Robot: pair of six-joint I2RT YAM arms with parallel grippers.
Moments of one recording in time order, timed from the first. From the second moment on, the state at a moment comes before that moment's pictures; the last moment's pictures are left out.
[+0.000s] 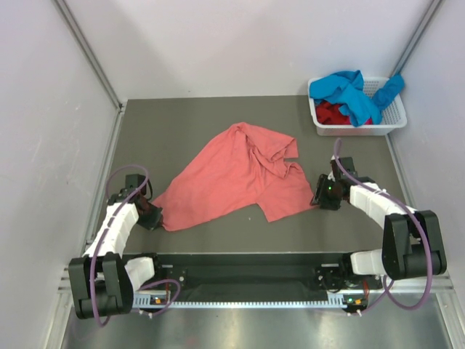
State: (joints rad) left arm 0.12 1.08 0.58 -0.81 -0.07 -0.97; right arm 0.11 1.33 0.64 -0.44 -0.12 0.43
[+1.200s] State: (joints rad) left arm 0.12 1.07 0.65 -0.81 -0.05 -0.95; right arm 0.11 1.45 0.73 -0.44 -0.13 0.42
